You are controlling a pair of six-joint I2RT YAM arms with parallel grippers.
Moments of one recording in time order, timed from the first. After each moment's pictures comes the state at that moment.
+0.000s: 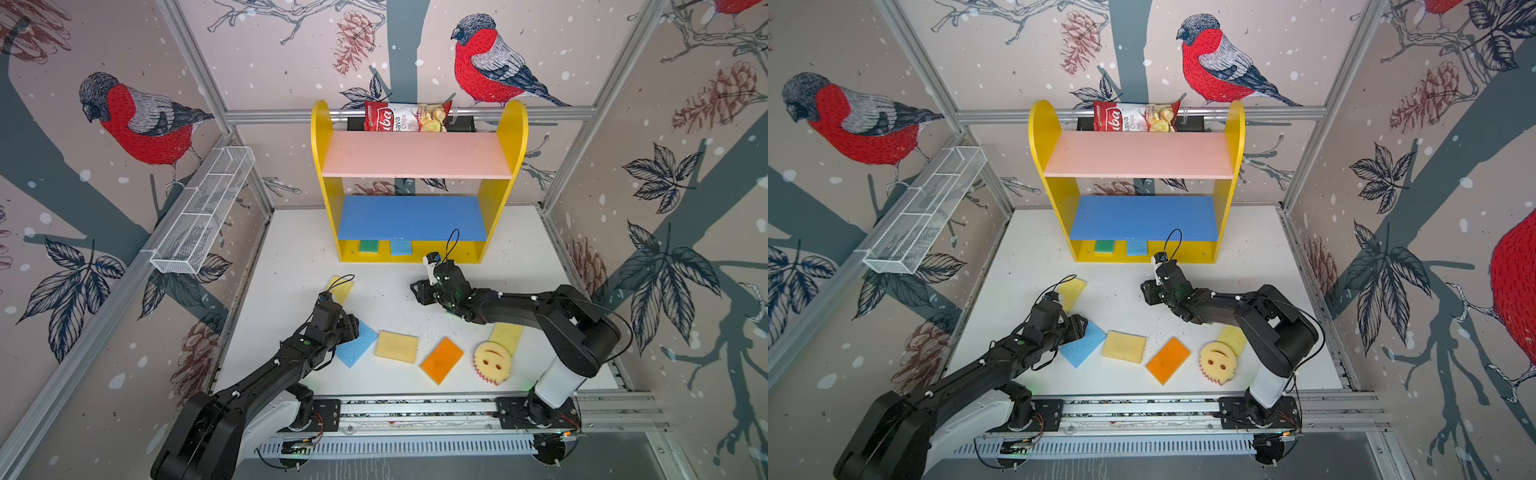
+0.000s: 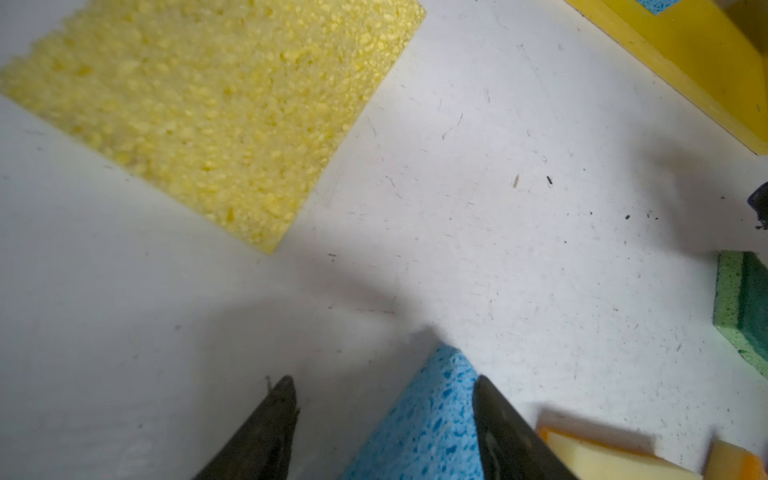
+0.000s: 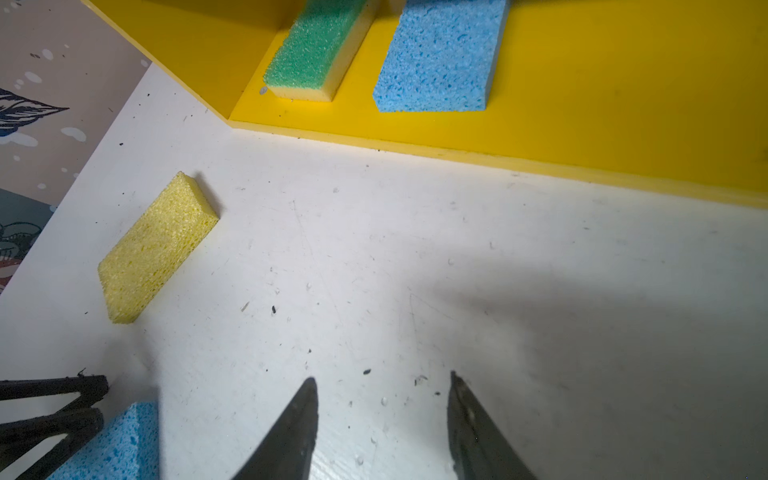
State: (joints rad) left arm -0.42 1.01 0.26 -0.13 0.02 -0.67; right arm 0.76 1.70 0.80 0.26 -0.03 0.42
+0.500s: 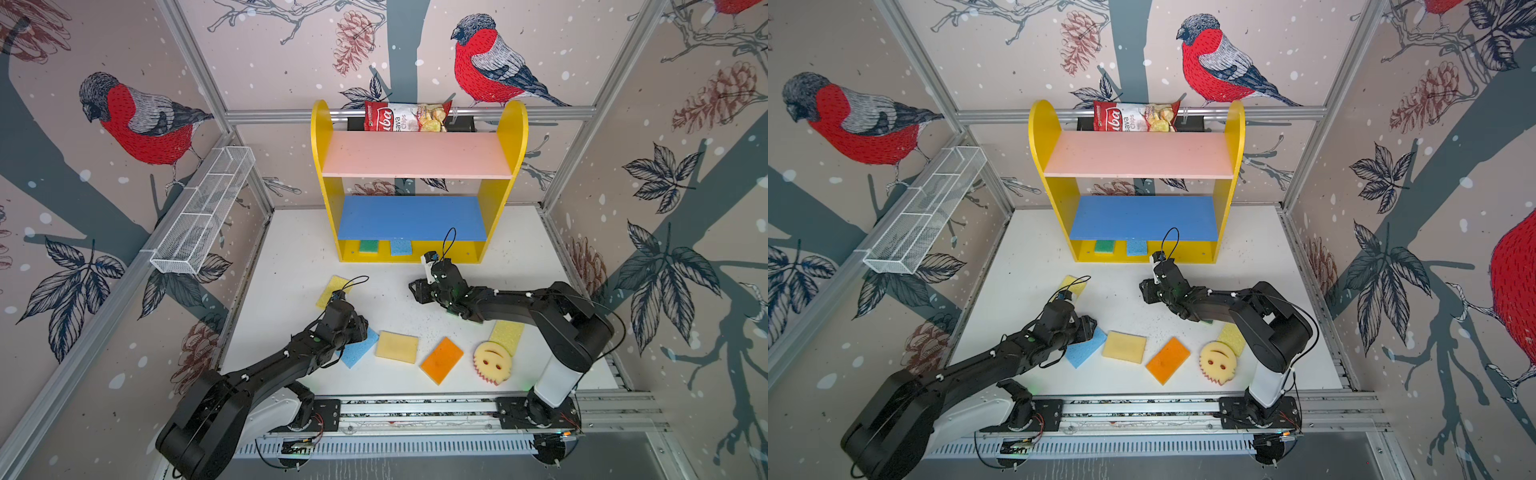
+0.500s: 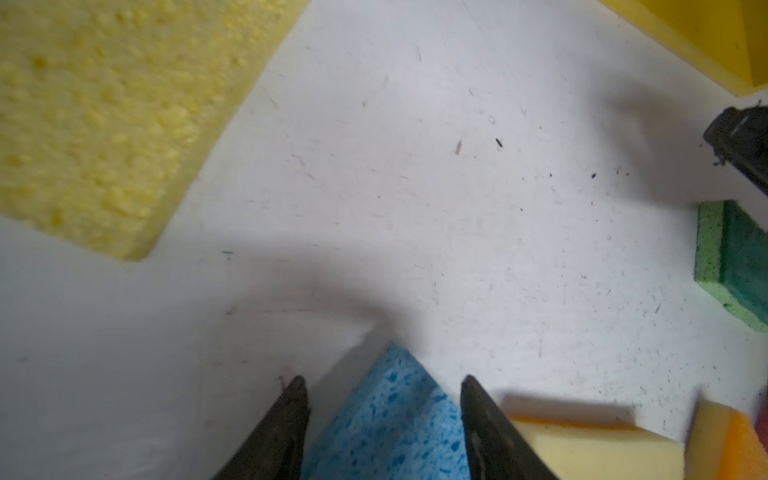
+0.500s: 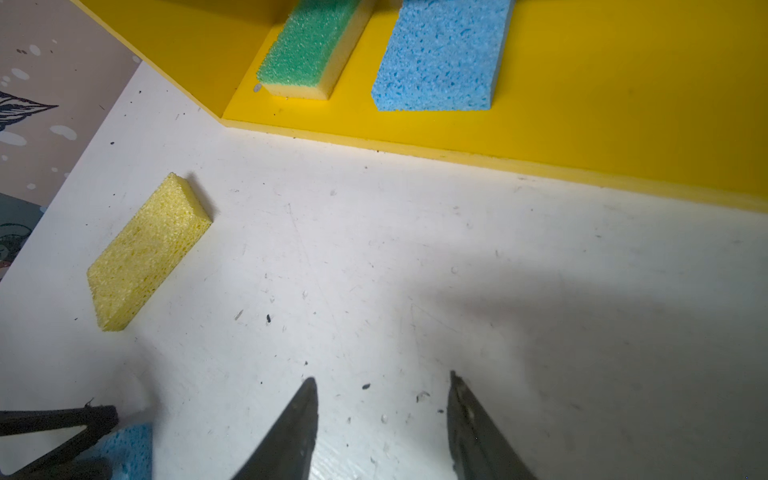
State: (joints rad) left arm -0.57 1.11 0.31 -0.09 0.00 -0.68; right arm 0.76 1.75 0.83 0.25 -0.03 0.43
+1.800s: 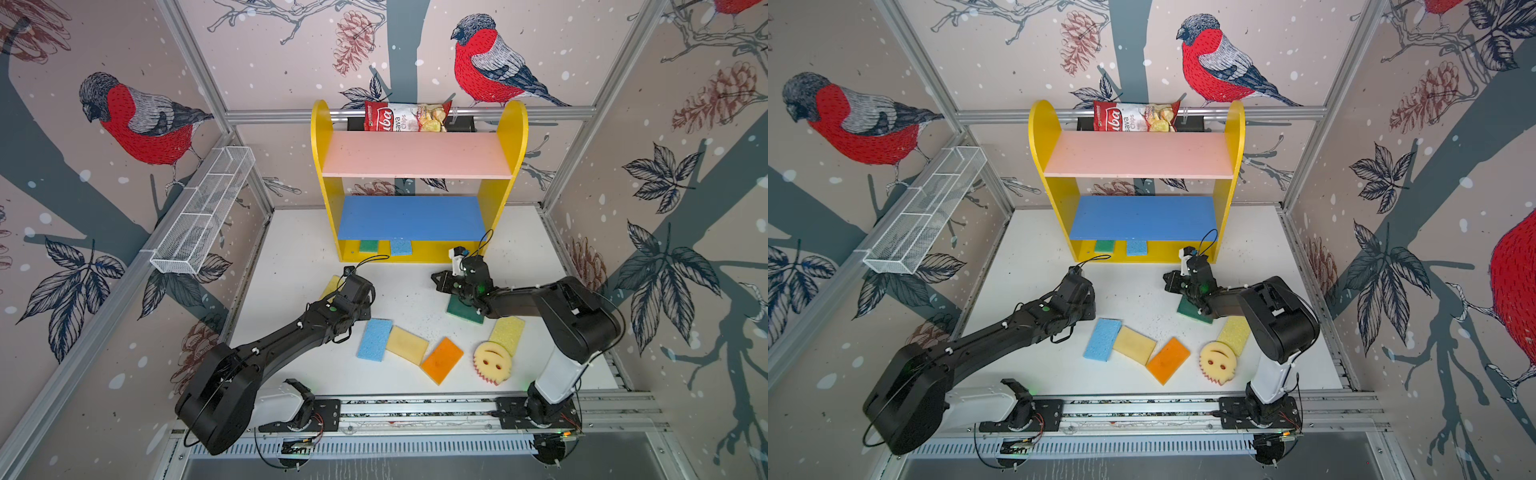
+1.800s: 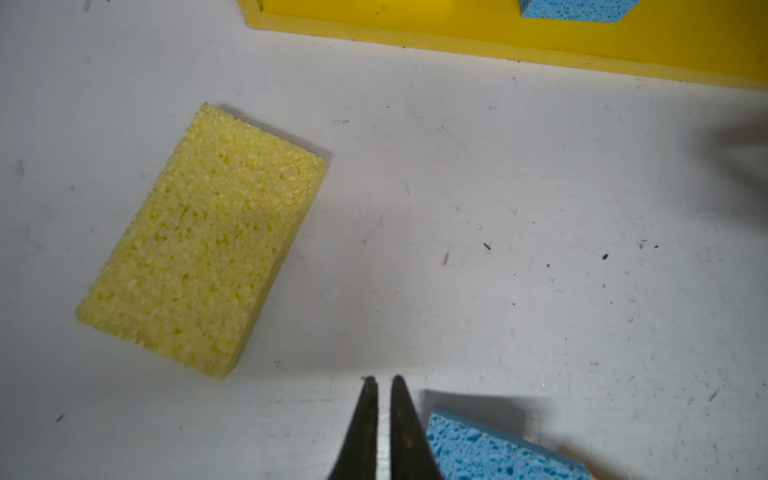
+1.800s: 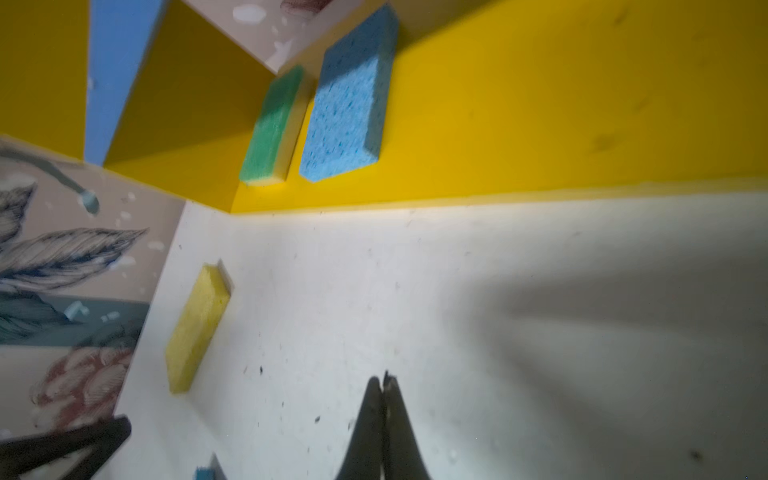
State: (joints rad) left arm -0.61 1.24 0.63 -0.36 -0.26 -0.57; right arm 0.49 1.80 0.71 0.56 -0.33 0.66
